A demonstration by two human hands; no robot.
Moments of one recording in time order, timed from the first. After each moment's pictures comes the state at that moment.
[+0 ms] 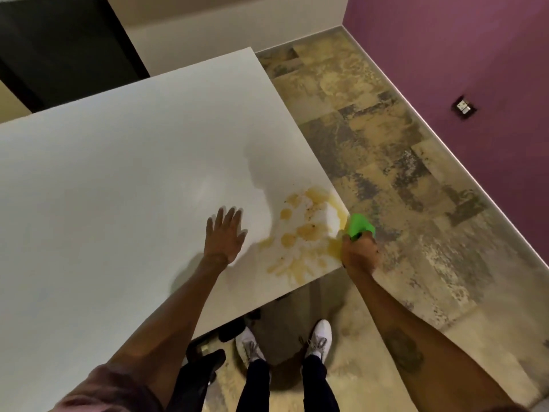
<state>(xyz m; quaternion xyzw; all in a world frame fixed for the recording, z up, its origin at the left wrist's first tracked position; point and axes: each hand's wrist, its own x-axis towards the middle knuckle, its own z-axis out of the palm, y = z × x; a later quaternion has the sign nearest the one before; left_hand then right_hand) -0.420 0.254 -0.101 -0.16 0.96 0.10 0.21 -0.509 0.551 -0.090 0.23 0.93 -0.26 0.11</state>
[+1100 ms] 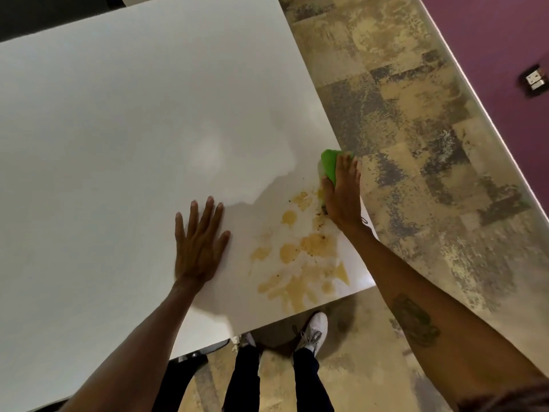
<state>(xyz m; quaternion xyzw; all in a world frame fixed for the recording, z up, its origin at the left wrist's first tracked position) -0.410 0.226 -0.198 -0.19 0.98 0.06 0.08 -0.658 0.465 -0.173 -0.14 0.93 -0.32 0.12</state>
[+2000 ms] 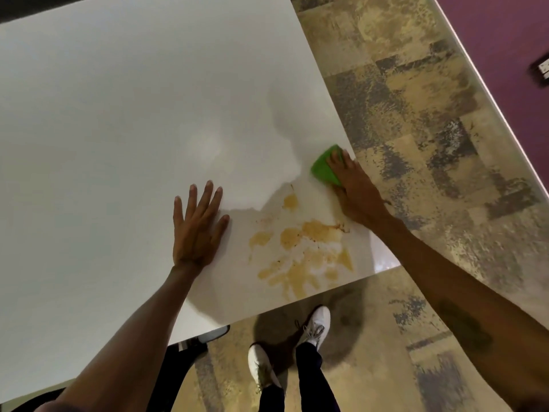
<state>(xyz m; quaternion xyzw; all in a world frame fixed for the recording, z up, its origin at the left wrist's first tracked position) -0.408 0.225 -0.204 -0.19 0.98 0.07 0.04 -0.655 0.513 -0.170 -0.38 0.89 -0.21 0.16</state>
